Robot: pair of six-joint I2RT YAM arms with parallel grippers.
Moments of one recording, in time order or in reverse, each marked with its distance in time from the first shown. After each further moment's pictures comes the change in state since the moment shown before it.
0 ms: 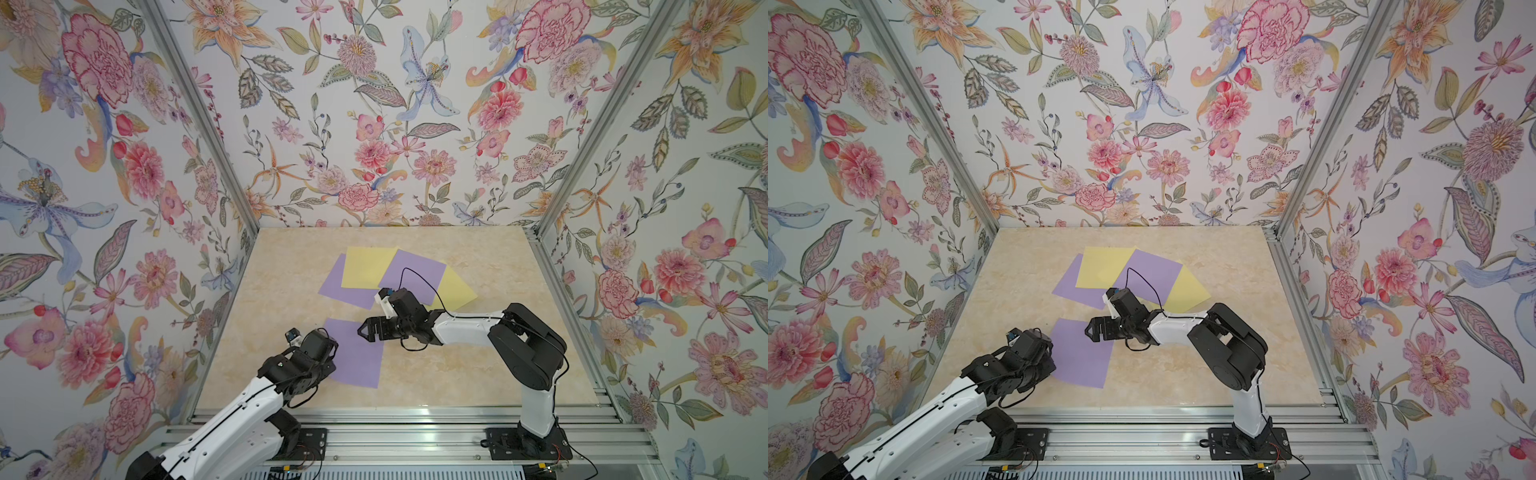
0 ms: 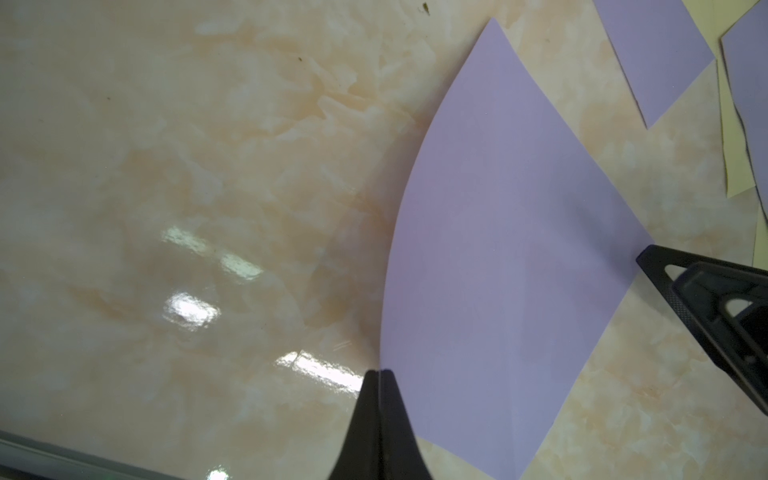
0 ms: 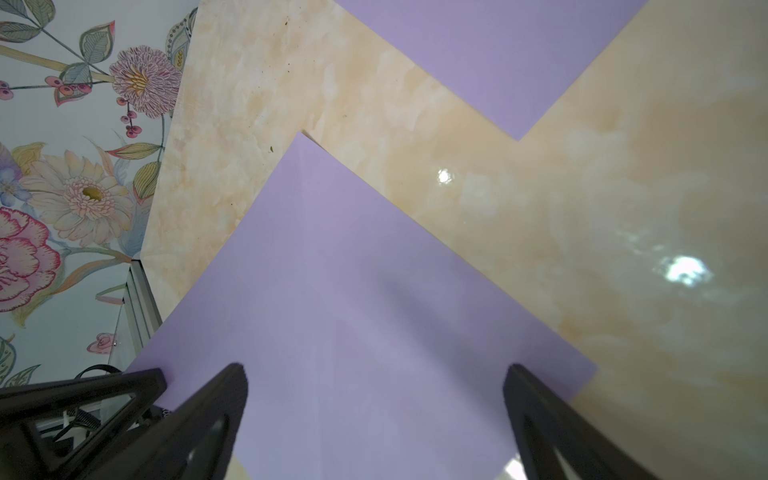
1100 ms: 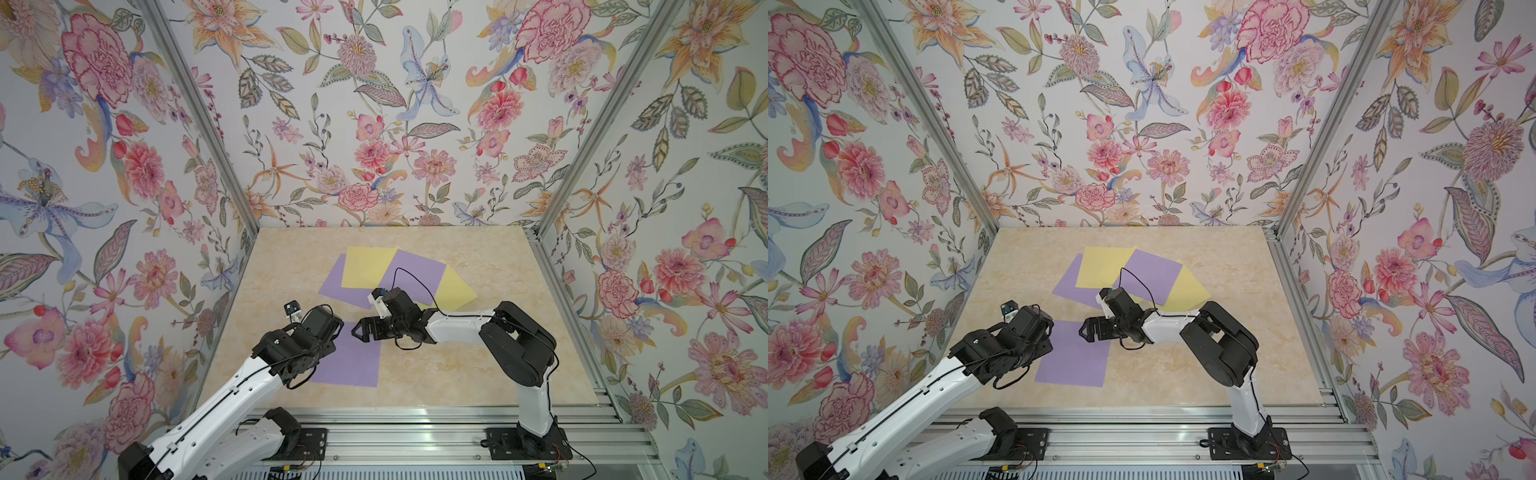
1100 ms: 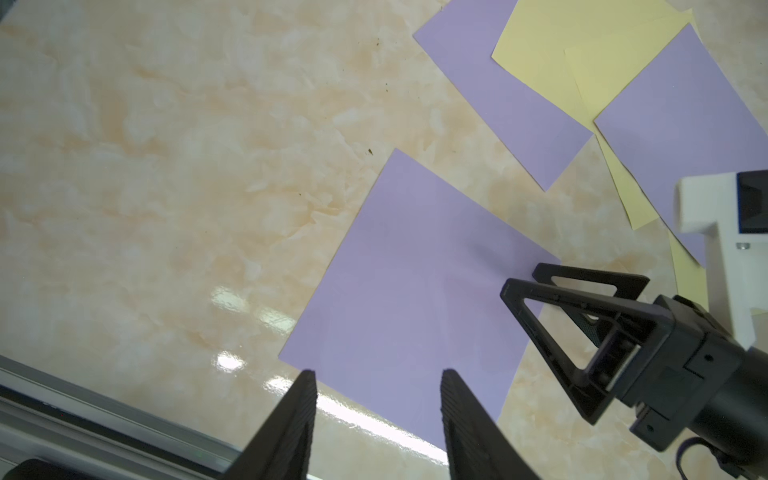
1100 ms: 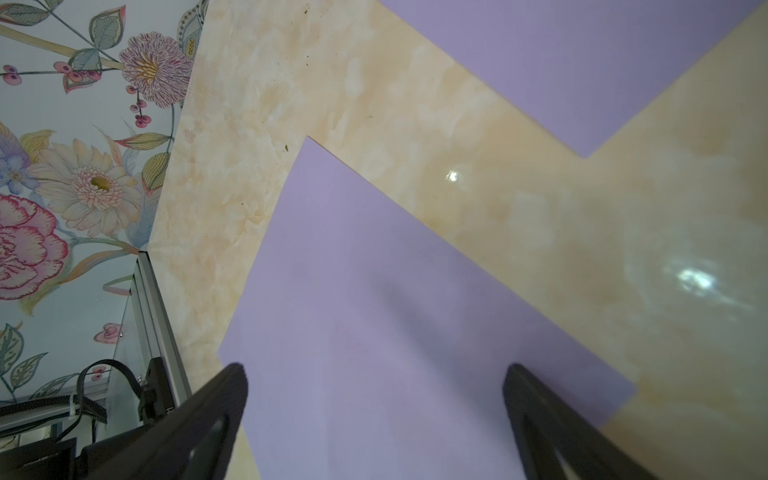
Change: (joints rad) left arm -0.043 0.127 0.370 -0.218 -0.217 0.147; right arm 0.011 0.048 0.061 -0.008 -0.016 -0.015
